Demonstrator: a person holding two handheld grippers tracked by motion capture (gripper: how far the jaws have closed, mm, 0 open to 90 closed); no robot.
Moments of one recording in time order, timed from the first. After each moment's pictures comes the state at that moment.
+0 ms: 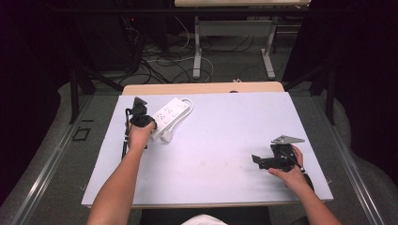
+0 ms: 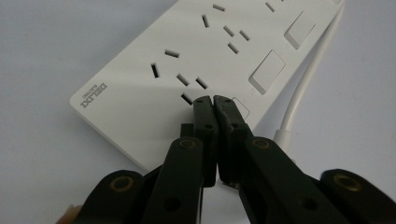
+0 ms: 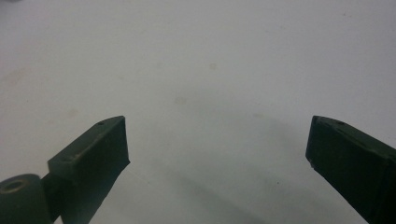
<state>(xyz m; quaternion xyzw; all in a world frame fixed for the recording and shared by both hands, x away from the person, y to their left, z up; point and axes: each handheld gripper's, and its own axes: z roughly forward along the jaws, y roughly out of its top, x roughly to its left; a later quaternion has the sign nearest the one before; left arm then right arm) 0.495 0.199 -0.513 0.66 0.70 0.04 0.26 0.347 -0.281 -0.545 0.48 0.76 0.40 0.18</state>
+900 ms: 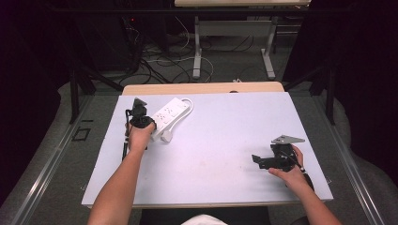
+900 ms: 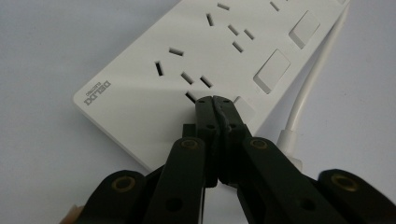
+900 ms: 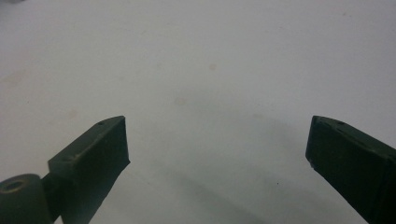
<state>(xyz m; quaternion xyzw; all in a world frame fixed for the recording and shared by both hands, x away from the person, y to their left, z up) 0.492 0.199 -0.516 0.66 0.71 0.05 0.26 0.347 -0.281 -0.545 0.48 0.76 0.40 0.17</state>
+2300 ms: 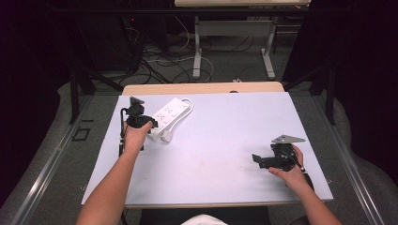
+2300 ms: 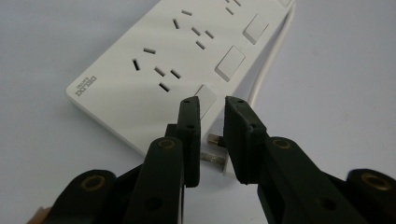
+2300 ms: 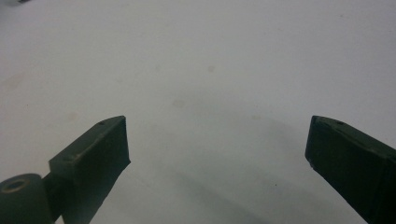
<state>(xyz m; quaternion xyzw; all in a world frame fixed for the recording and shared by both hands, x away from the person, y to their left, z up) 0.474 0.203 -0.491 0.67 0.67 0.03 0.30 0.349 -0.283 -0.544 0.48 0.76 0.40 0.18</state>
